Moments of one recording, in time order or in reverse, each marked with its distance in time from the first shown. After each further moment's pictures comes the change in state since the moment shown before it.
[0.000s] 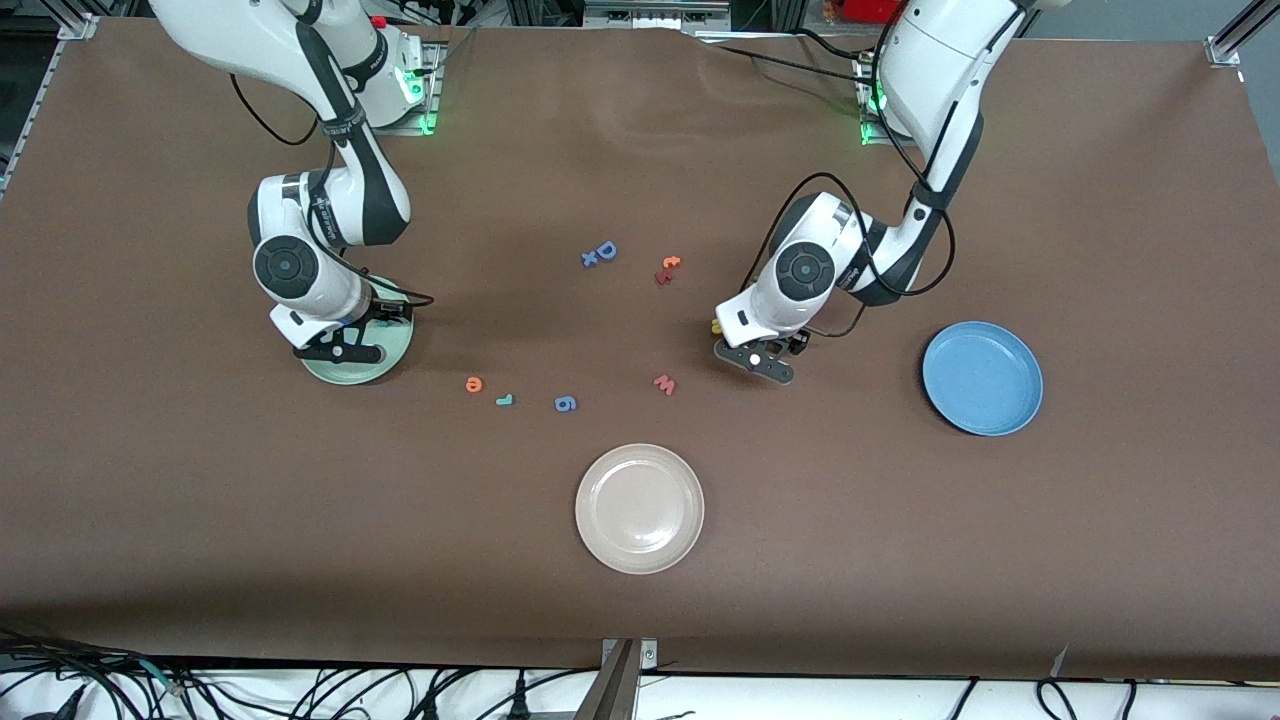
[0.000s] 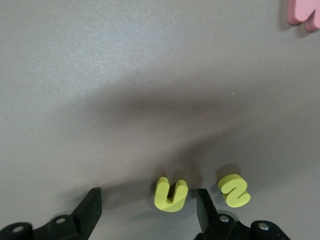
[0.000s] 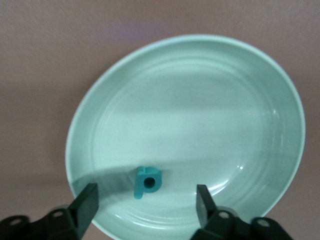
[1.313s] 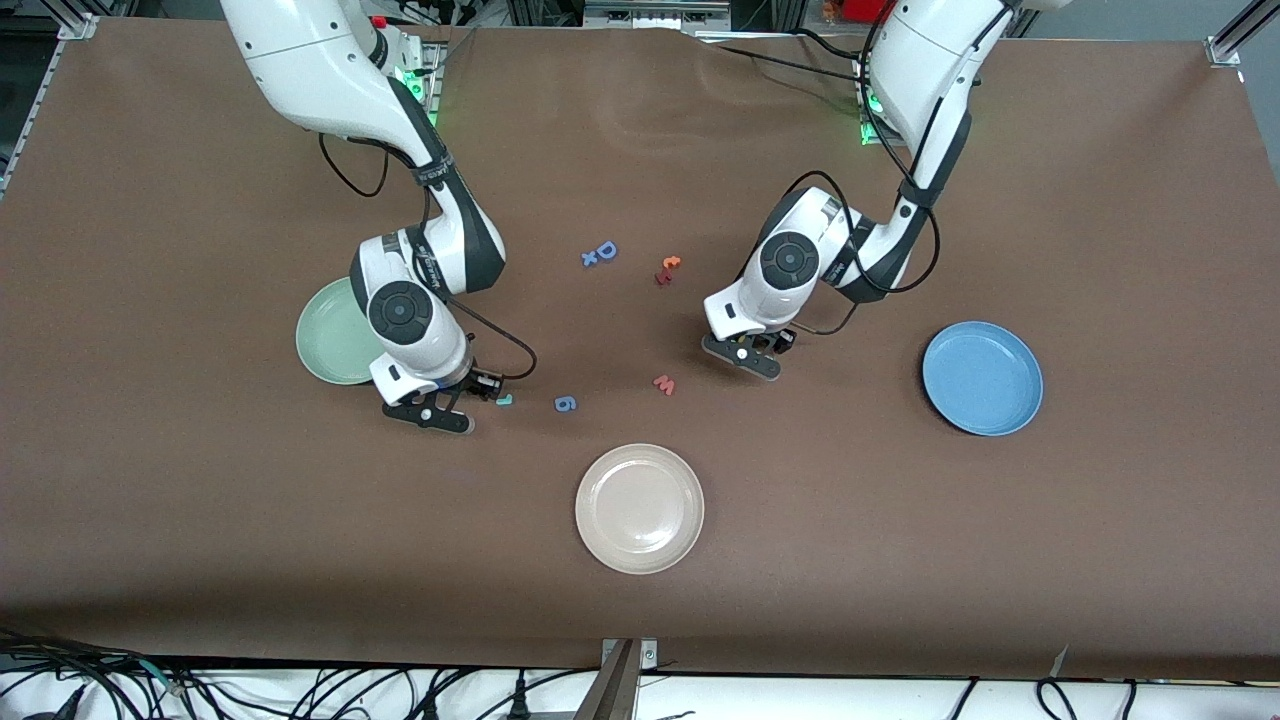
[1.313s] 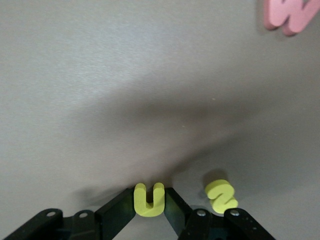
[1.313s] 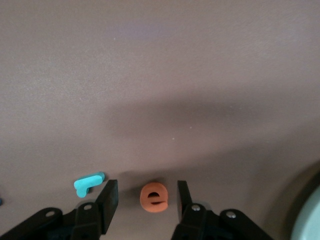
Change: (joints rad) left arm -0.020 0.004 0.005 0.002 0.037 0.030 -0.021; right arm 0.048 0.293 0.143 0.436 0.039 0.051 0.353
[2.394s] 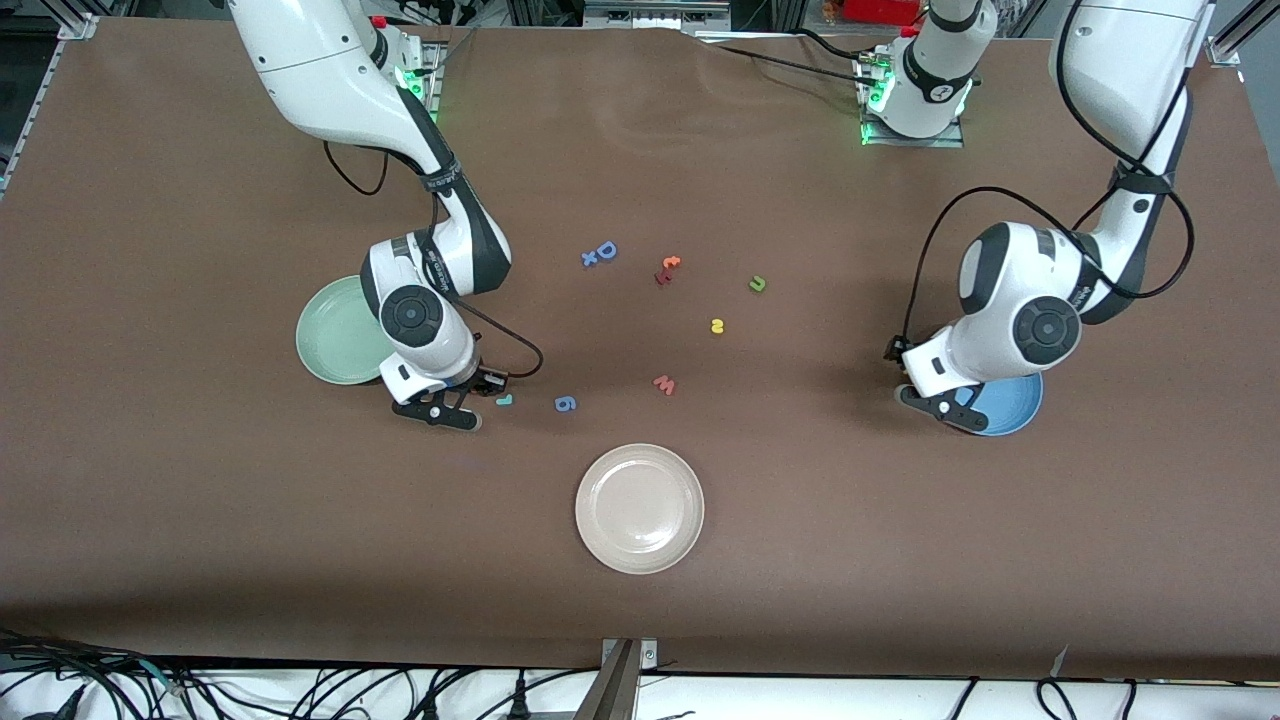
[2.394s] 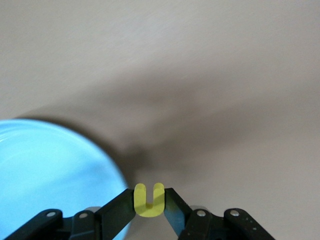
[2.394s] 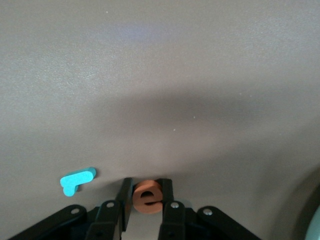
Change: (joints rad) left arm 0.444 -0.141 0.024 0.012 0.036 -0.292 0.367; right arm 0.003 0.016 0.004 -0.013 0.001 0.005 -0.005
